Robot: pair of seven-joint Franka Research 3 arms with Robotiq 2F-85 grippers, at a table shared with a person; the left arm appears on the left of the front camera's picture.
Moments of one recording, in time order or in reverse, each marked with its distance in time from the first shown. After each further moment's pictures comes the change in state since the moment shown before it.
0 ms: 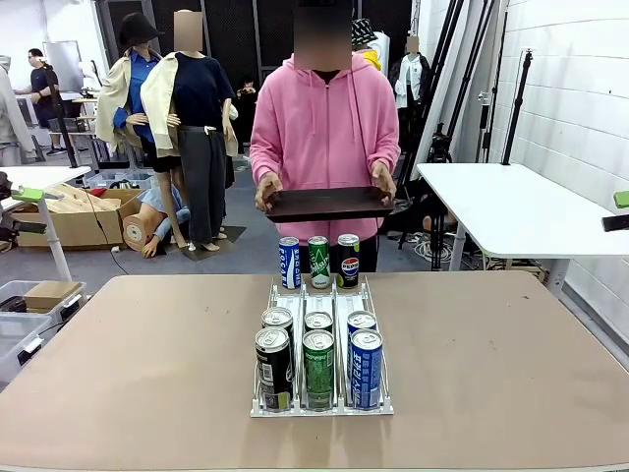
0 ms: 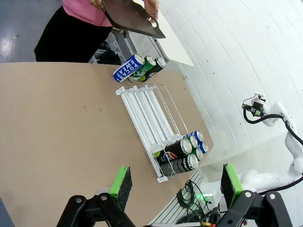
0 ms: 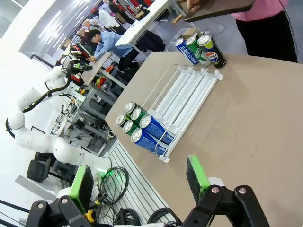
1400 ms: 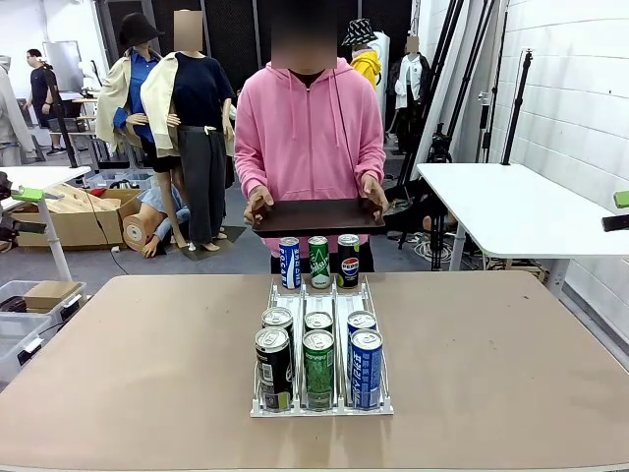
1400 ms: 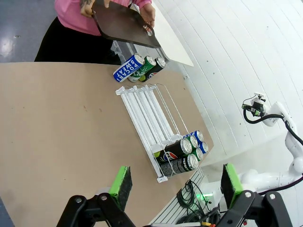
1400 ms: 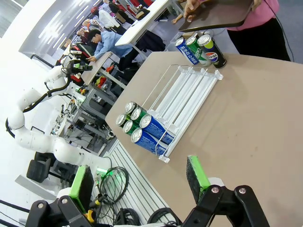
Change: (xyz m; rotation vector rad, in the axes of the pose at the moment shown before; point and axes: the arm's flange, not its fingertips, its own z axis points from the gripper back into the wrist) left arm 0.000 0.000 0.000 0.000 0.000 0.000; right arm 0.000 0.000 0.000 0.000 0.000 0.000
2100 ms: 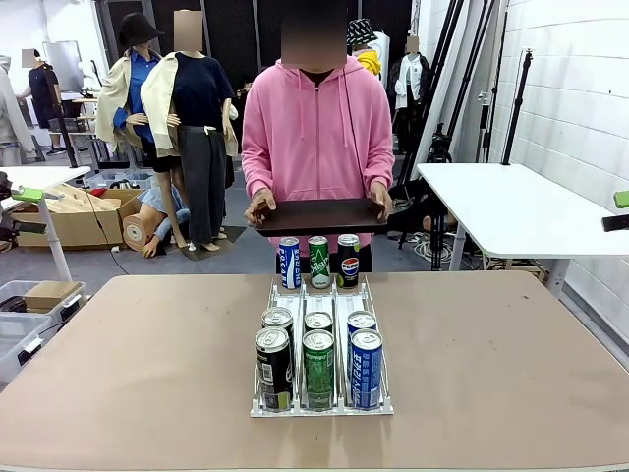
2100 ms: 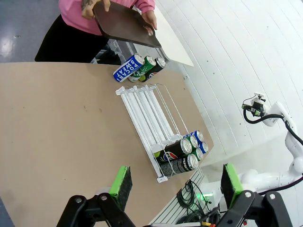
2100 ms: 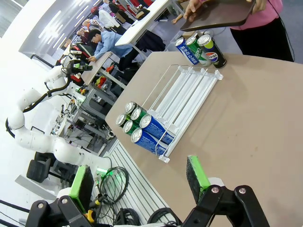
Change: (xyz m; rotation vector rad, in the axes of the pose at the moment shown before) left arm 0.000 0.000 0.000 0.000 0.000 0.000; right arm 0.000 0.000 0.000 0.000 0.000 0.000
